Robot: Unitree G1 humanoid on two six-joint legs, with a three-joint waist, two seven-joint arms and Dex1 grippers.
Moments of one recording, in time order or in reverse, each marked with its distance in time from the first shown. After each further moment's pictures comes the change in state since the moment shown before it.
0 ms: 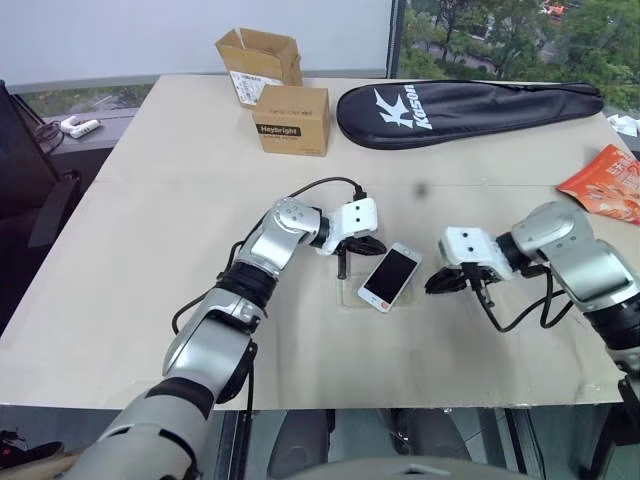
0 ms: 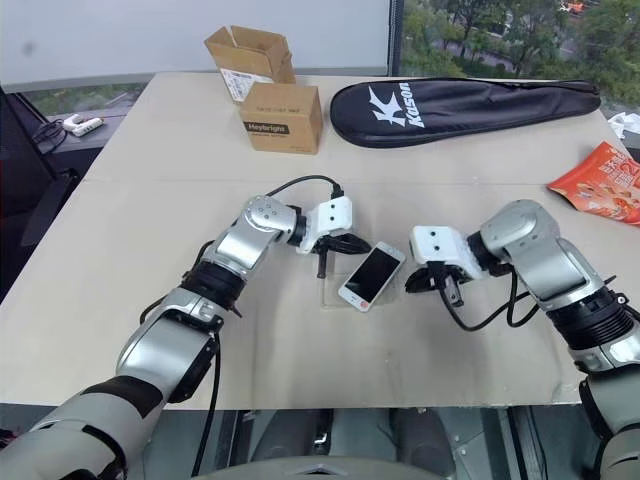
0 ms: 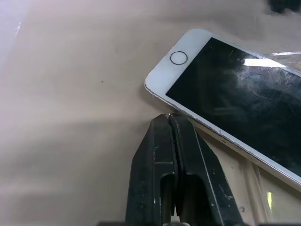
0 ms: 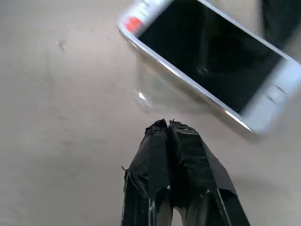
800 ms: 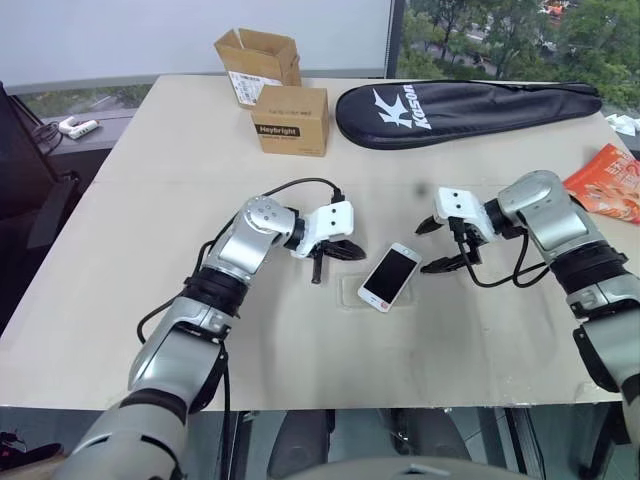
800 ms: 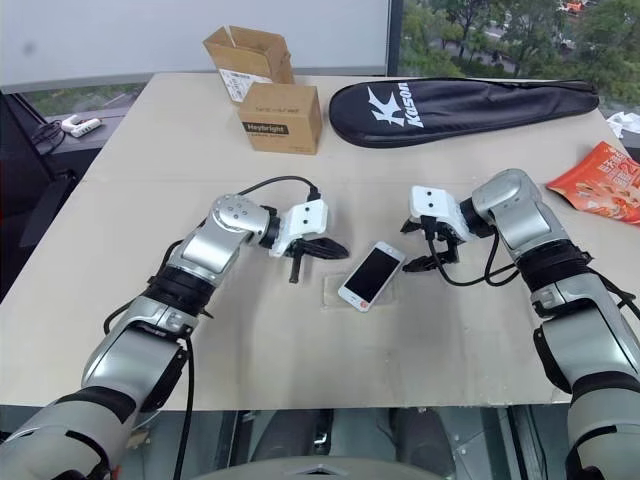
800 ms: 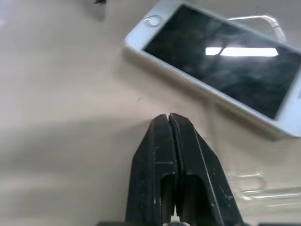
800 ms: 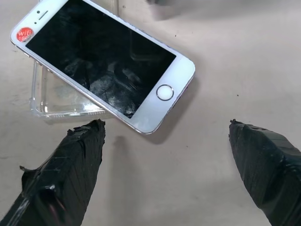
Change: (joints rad) left arm 0.047 0.120 0.001 -0.115 -0.034 0.036 -0.054; right arm -0.286 0.158 0.017 0.636 -0.097 -0.270 -0.005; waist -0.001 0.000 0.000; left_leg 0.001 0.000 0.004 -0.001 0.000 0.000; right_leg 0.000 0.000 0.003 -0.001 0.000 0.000
